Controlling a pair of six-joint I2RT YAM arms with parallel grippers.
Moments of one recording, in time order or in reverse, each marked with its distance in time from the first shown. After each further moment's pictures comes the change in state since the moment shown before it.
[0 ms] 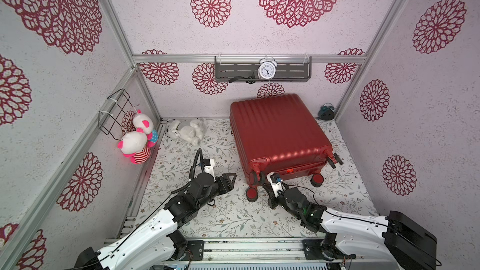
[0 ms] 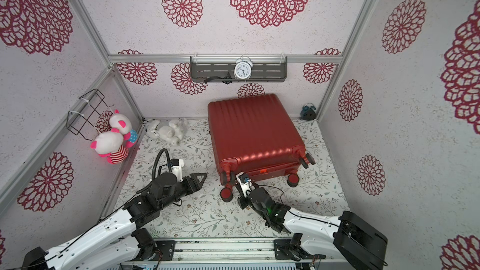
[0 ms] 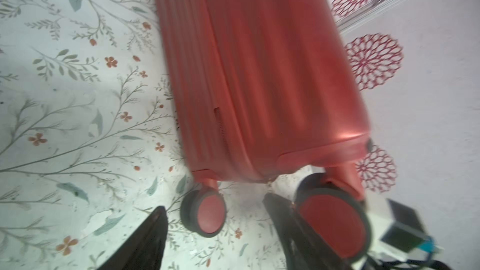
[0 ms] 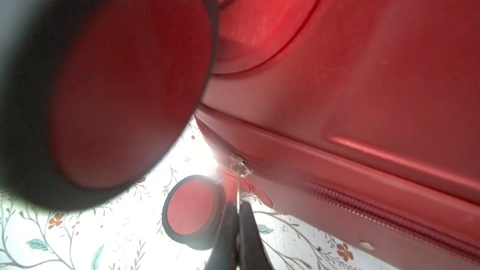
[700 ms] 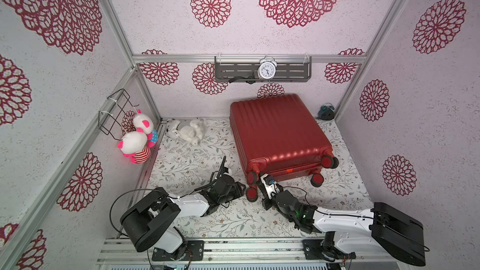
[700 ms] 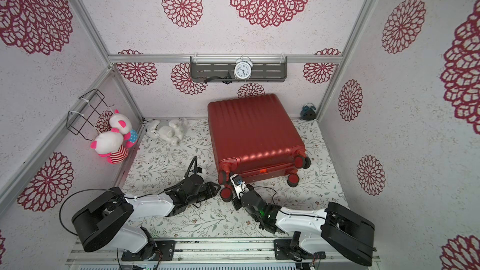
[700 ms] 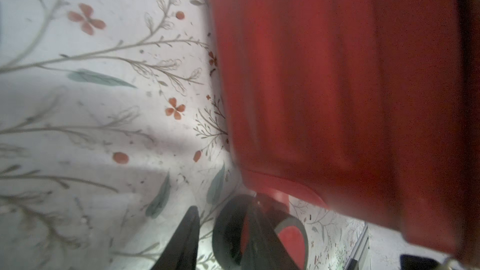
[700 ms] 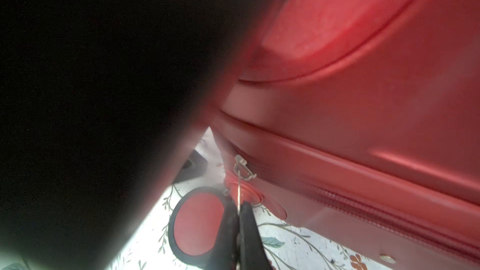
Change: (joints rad) left arm -0.059 0.618 -0.068 0.547 0.097 -0.083; right arm 0.113 0.143 0.055 0.079 0.155 0.006
